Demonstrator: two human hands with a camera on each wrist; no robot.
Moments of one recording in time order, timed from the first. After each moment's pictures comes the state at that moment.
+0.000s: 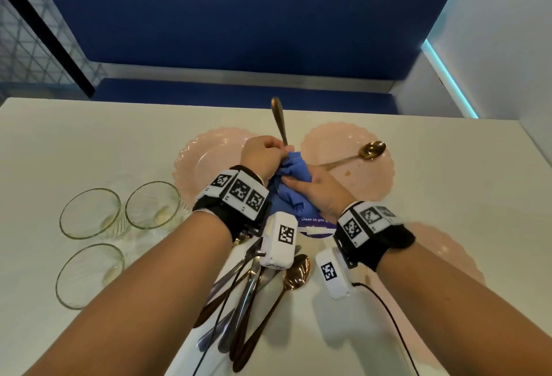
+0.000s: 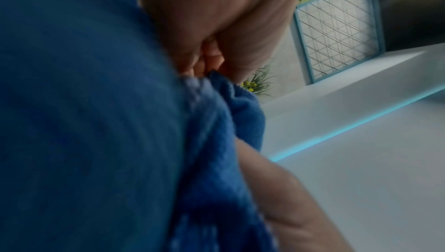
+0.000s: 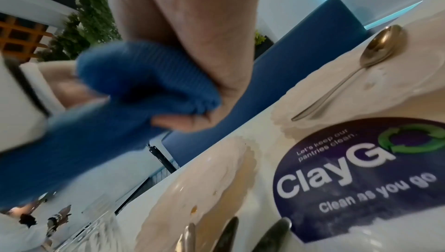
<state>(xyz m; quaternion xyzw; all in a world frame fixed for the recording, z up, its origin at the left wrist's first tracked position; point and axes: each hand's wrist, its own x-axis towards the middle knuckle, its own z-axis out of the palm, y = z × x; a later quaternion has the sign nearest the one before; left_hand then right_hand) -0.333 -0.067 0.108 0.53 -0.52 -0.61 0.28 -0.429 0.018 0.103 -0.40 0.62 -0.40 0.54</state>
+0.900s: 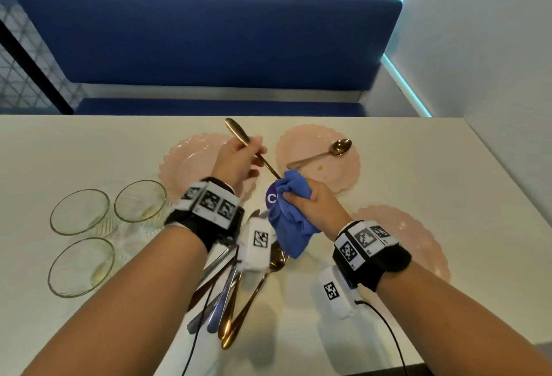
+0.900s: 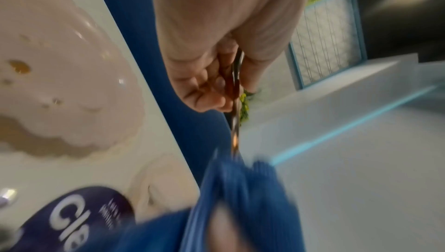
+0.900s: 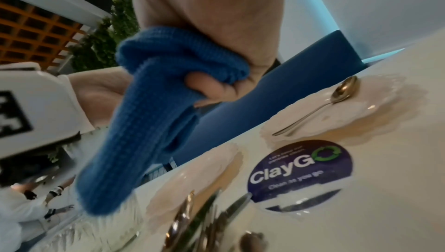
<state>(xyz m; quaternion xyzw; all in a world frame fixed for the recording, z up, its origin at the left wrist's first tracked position) -0.308 -0.016 0.145 0.47 -0.49 -0.65 0.33 -0.430 0.090 0.105 -0.43 0.70 -0.41 0.39</state>
